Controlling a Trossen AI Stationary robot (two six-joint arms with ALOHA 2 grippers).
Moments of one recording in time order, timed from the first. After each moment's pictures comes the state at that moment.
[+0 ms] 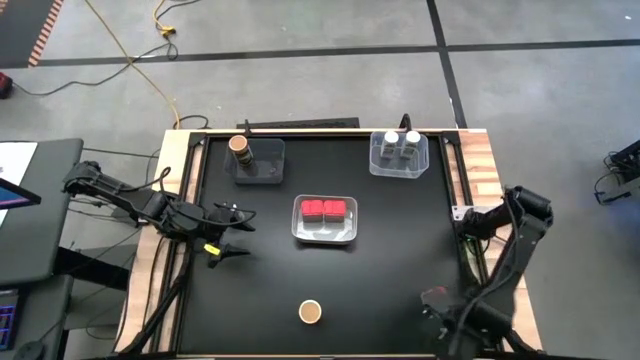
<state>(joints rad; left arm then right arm) -0.38 0.58 0.49 -0.31 -0.20 -0.37 1.04 1.69 1.48 -1.29 -0.09 1.86</state>
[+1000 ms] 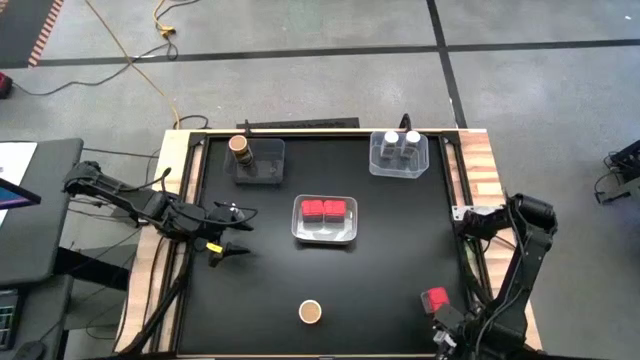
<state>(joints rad) -0.38 0.58 0.49 -0.35 -0.22 -0.45 1.16 1.74 1.40 -1.09 -0.03 1.94</state>
